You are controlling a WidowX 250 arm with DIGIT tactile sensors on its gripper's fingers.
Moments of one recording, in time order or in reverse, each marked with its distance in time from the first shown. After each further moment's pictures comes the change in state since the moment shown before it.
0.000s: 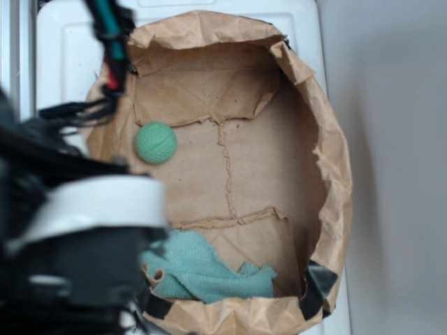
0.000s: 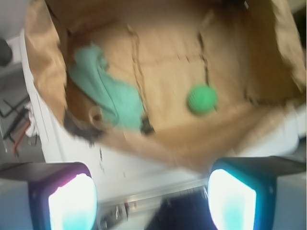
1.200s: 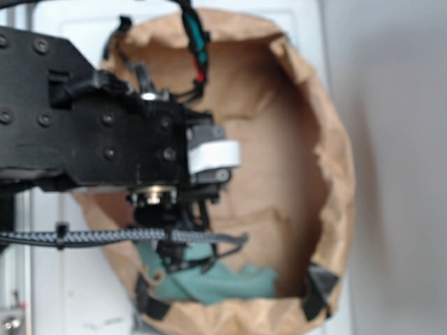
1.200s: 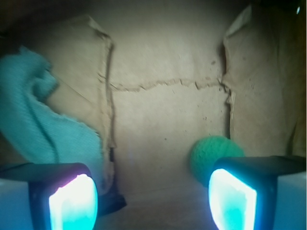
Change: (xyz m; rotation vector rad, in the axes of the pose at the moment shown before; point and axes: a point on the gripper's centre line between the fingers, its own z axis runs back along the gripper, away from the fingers) arm 0.023 0.036 -0.110 0.030 -0.029 -0.094
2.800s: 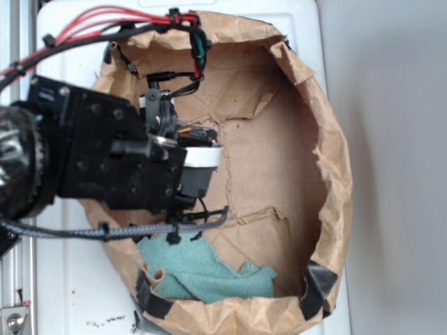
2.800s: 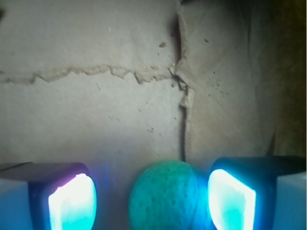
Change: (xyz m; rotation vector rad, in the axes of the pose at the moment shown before) arm -0.004 0.033 -0.051 0.262 -0.053 -0.022
